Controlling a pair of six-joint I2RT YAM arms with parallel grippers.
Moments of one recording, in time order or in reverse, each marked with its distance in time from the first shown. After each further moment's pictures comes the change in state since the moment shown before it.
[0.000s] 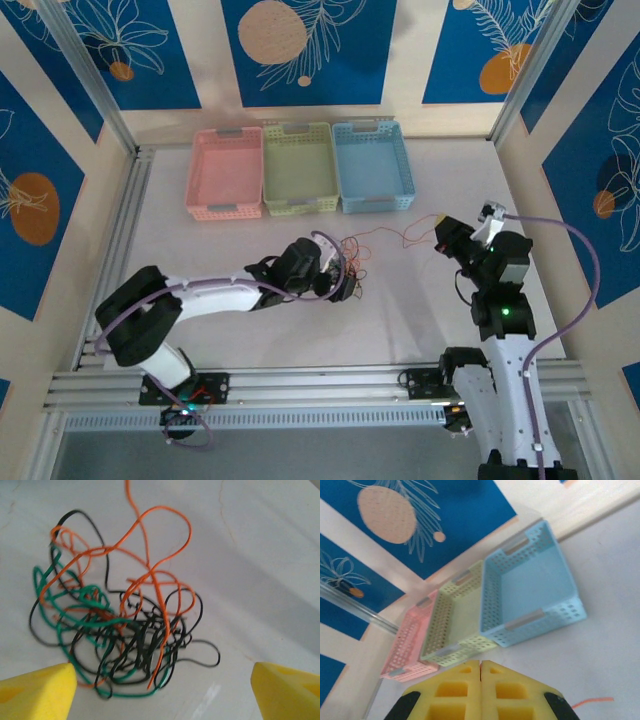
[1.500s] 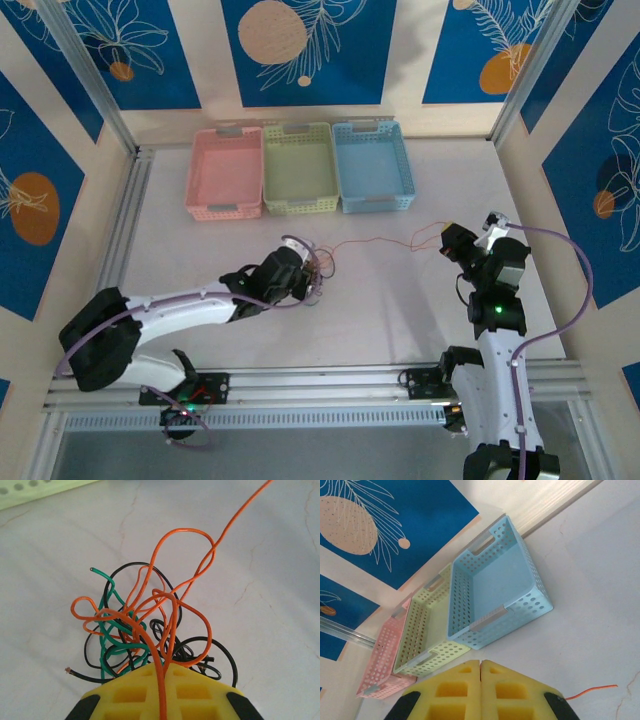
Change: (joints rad) left arm 0.001 -0.241 -0.137 -0.174 -0.285 -0.069; right arm -0.111 0.039 -0.128 0.117 -0.033 0.032
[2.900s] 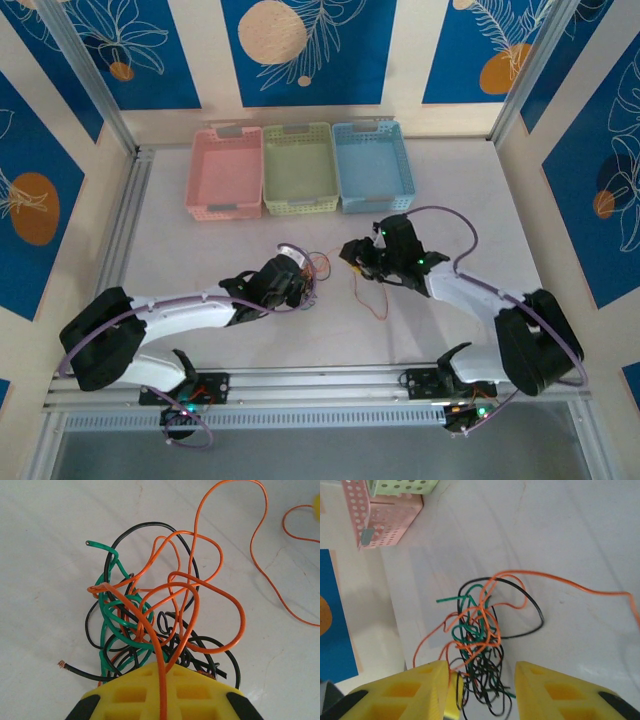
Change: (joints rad) left arm 0.005 0.017 -0.058 -0.005 0.006 -0.023; right arm 0.705 0.732 0.173 0.113 -0.015 0.436
